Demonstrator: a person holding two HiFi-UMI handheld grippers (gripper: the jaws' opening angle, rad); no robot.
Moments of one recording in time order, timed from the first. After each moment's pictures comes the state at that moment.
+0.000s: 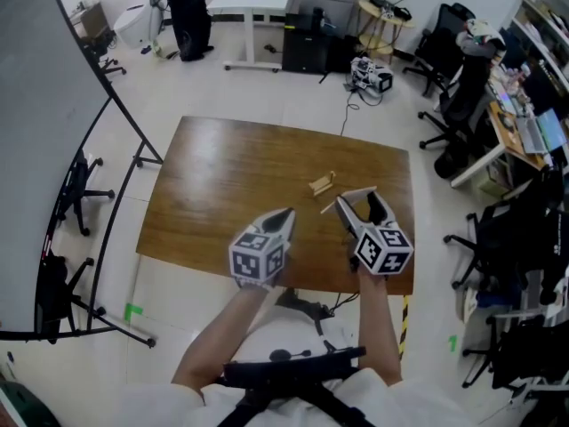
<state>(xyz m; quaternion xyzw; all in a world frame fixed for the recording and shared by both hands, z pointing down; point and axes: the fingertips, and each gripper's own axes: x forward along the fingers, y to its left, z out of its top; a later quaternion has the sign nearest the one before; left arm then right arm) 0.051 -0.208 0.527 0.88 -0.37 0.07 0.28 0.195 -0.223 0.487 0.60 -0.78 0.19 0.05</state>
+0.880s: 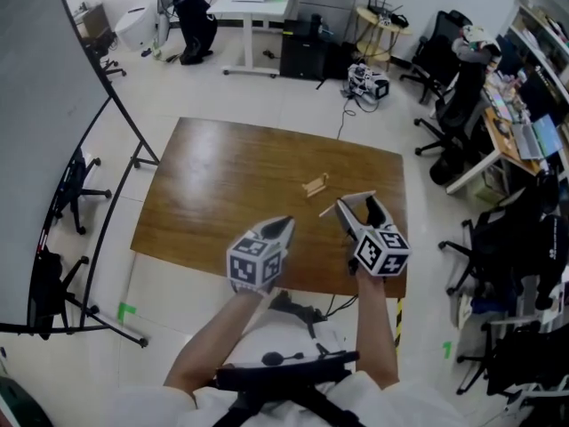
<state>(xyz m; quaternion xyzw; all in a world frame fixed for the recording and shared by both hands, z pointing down) 0.077 -0.181 0.525 0.89 -0.35 0.08 0.28 0.223 -0.210 0.488 0.59 -0.78 0.19 0.04</state>
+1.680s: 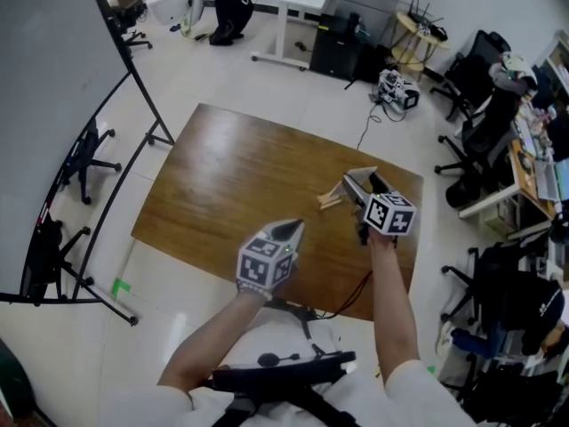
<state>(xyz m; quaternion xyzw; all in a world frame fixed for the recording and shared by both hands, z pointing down) 0.078 -0.224 0.551 0.87 -0.38 0.10 0.30 0.217 -0.361 0.539 0.52 -0.81 0.23 0.11</state>
